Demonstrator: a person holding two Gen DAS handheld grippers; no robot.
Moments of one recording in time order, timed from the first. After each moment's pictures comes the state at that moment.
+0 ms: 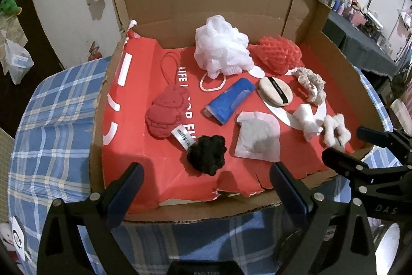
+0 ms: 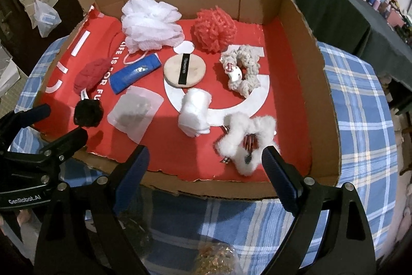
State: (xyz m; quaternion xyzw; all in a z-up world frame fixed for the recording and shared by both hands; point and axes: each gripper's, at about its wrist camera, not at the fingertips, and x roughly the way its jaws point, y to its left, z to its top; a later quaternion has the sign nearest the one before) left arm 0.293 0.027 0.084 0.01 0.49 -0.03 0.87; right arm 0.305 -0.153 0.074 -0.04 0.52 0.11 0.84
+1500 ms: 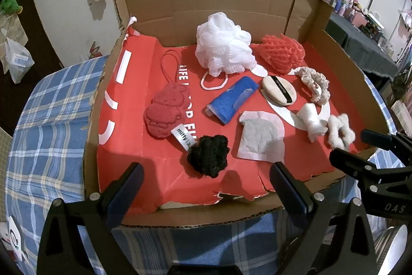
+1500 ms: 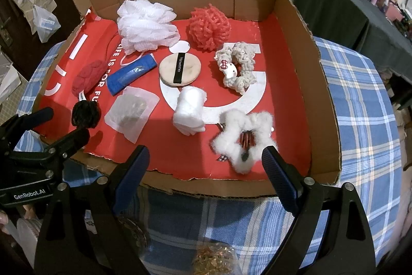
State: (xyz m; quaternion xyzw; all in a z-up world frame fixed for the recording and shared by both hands) left arm 0.296 0.030 0.079 0.01 0.49 -0.03 0.87; right arm 0.305 -0.161 0.074 -0.02 0.52 0.11 0.85
